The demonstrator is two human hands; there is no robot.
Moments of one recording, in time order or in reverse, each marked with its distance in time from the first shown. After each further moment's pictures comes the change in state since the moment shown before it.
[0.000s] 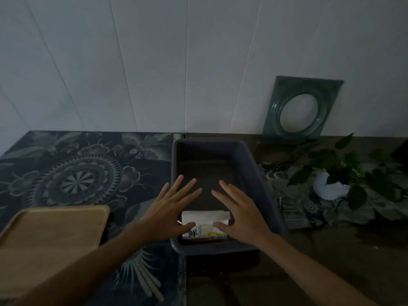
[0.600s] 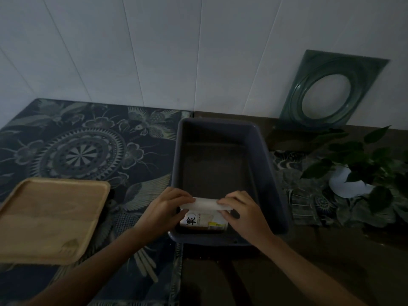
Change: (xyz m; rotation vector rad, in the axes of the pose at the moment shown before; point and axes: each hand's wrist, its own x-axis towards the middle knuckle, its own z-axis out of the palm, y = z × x) left_hand -0.013 0.014 0.023 -0.297 0.197 -0.100; right_hand -0.004 0.015 0.023 0.218 0.180 -0.068
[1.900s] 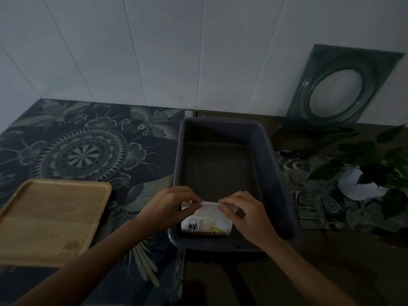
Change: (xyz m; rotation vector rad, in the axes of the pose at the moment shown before) left_hand 0.030 0.007 -0.017 -0.100 -0.061 0.058; right_hand 0.010 0.007 0.004 0.235 0.016 0.102
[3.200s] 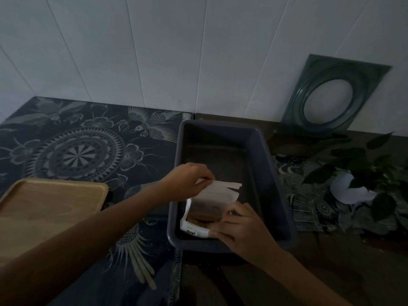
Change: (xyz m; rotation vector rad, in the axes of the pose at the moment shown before) left_hand 0.072 -0.009 -0.009 0.067 -0.152 -0.007; right_hand -0.015 -0.046 -0.014 -0.393 -0.142 -0.394
